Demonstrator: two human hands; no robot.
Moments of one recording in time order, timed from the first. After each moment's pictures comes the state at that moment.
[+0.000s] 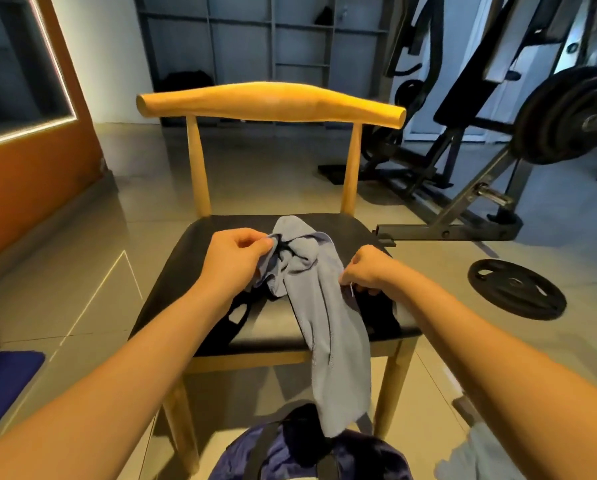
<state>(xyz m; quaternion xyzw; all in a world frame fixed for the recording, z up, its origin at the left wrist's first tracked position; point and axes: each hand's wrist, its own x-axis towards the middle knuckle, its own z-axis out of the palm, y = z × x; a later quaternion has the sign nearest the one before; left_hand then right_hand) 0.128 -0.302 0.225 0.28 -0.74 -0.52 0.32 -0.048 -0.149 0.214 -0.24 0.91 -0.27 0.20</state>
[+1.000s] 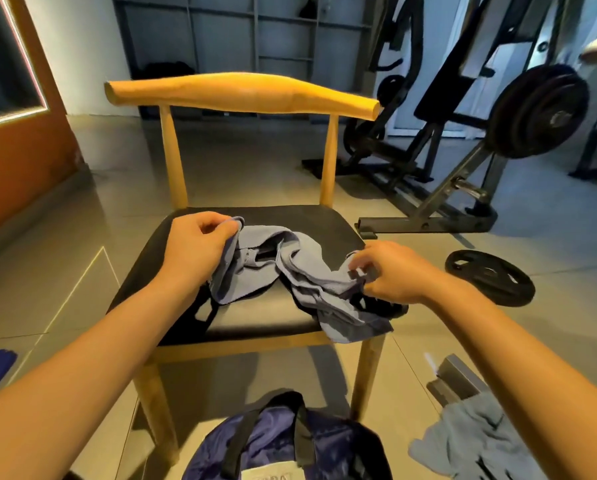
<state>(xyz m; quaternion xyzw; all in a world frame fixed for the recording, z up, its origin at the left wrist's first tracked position) 0.140 -0.293 0.233 0.26 -0.74 -0.48 0.38 -0.036 -0.058 0.236 -0.47 0.88 -0.05 0.00</state>
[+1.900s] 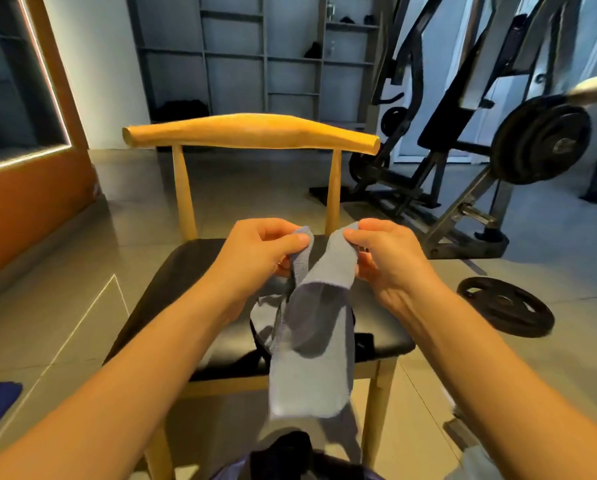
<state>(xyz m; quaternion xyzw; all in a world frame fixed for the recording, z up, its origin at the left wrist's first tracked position) 0.123 -0.237 0.291 0.13 -0.75 -0.59 0.26 0.015 -0.097 0.300 -0.12 0.63 -0.75 0.18</state>
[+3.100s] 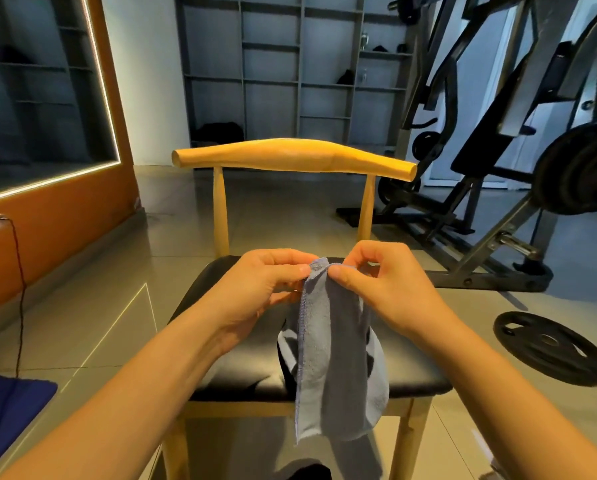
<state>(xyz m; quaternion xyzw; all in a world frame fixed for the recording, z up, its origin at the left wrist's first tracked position) 0.155 -0.260 0.293 0.12 -0.71 -0.66 0.20 0.025 -0.108 0.297 -0.47 0.74 -0.49 0.00</state>
